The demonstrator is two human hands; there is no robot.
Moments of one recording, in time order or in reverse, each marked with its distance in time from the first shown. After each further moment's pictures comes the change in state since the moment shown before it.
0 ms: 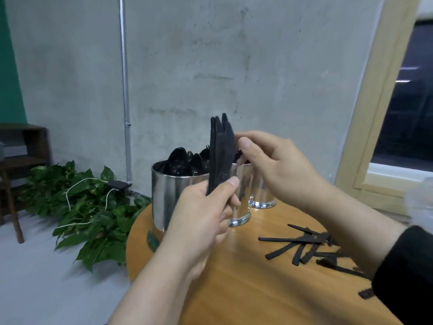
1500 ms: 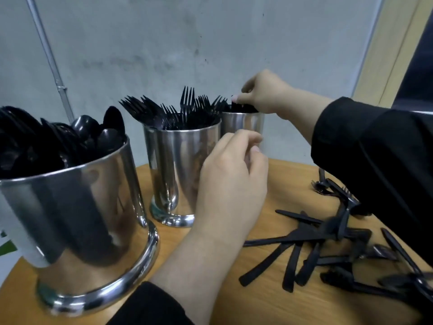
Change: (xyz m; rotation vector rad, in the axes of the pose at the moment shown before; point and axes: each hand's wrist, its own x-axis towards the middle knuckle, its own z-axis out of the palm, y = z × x) left_hand 0.136 -0.099 0.101 0.710 0.159 0.460; right_hand 0.158 0.246 -0.031 -0.363 -0.049 0.440
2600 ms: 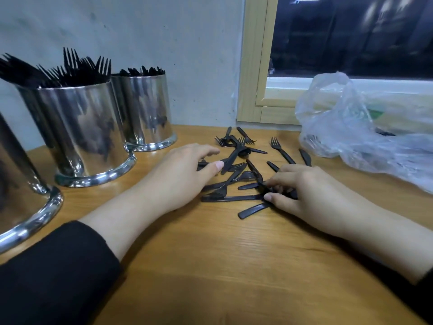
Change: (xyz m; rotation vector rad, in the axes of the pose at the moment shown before) left_hand -0.061 0.035 0.046 0.278 -0.742 0.084; right_hand -0.362 0.138 -0.073 -0.340 -0.149 -0.011
